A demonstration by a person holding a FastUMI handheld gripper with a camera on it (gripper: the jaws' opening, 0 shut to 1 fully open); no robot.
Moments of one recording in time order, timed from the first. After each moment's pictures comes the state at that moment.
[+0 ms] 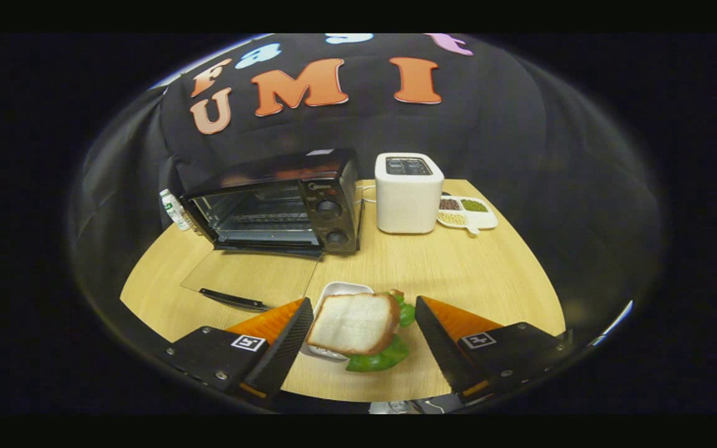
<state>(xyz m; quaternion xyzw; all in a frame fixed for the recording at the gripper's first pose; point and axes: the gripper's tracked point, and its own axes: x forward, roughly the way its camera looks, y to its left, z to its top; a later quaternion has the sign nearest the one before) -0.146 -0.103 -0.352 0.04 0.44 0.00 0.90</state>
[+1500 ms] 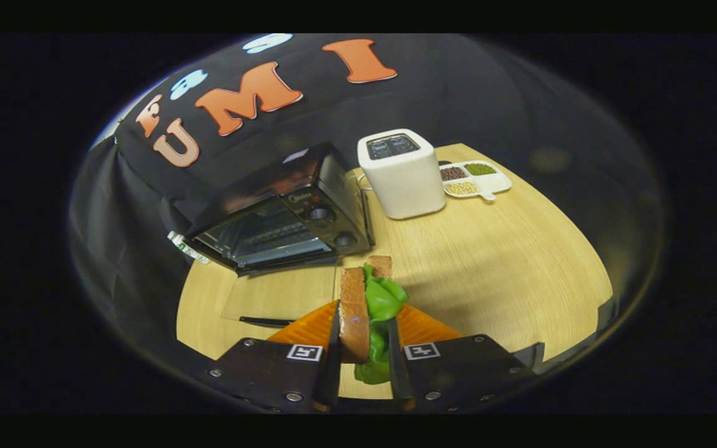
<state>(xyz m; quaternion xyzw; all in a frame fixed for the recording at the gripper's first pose) -0.115 -0.069 -0.331 0.17 0.45 0.00 0.88</state>
